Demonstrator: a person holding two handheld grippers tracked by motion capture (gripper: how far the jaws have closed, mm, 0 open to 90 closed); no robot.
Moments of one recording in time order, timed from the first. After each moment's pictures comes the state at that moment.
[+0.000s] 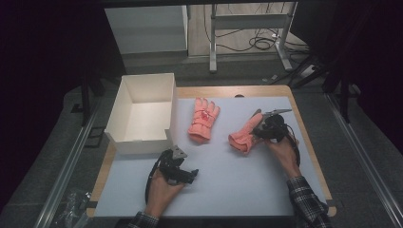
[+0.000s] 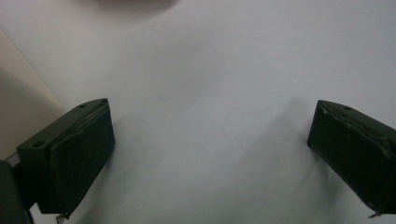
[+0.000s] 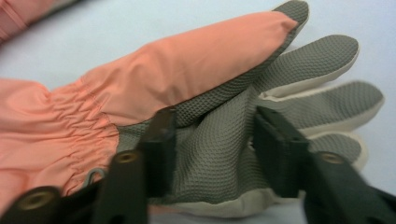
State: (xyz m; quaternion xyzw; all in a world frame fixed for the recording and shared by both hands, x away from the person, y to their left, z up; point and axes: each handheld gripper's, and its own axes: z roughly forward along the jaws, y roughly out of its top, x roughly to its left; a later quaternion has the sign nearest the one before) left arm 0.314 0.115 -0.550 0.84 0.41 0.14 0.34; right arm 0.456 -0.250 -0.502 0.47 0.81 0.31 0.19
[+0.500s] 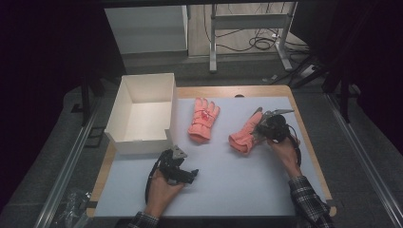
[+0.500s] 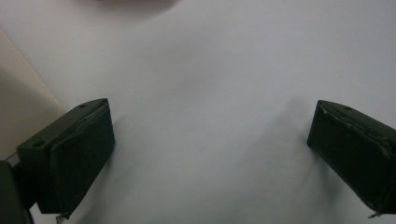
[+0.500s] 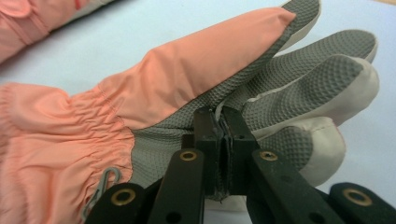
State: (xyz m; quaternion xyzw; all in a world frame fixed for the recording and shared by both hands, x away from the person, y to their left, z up) left arm 0.314 0.115 -0.549 0.84 0.40 0.14 0.34; right arm 0.449 -0.253 -0.494 0.45 0.81 0.33 0.18
